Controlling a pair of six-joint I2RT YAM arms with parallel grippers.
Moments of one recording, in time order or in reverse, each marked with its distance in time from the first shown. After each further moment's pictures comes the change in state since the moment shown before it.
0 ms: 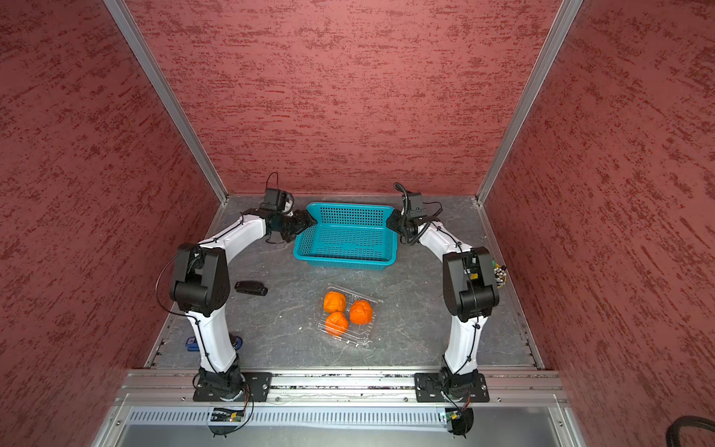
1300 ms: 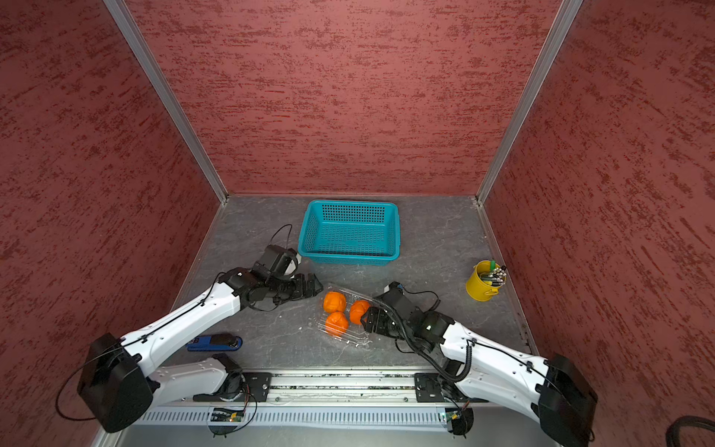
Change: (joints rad) left arm -0.392 -0.787 -0.735 -0.159 -0.138 -0.026; right arm 0.714 -0.994 -0.985 -0.101 0.152 0.415
